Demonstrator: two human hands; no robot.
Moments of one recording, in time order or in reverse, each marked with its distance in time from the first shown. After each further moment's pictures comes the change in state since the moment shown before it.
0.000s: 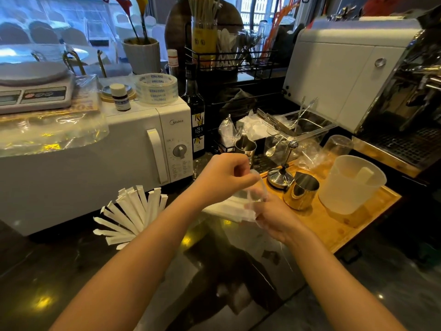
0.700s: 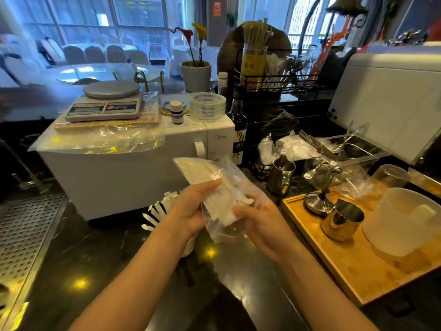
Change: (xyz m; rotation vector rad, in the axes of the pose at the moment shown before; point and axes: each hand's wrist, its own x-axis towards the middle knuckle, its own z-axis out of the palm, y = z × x) left_hand -0.059 -0.035 -0.044 -1.250 0.432 -0.757; right_hand 0.006 -0.008 0.072 0.092 -0.318 -0.205
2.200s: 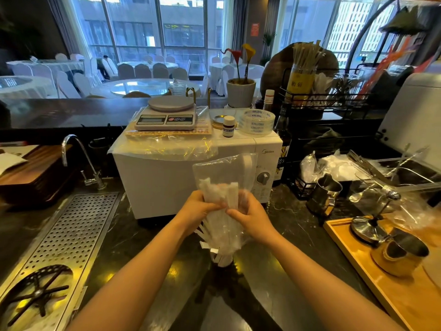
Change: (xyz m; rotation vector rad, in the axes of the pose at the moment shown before) left_hand 0.015 0.030 -0.108 0.615 0.027 0.464; right_hand 0.094 0.063 0.046 -0.594 -0.030 -0.196
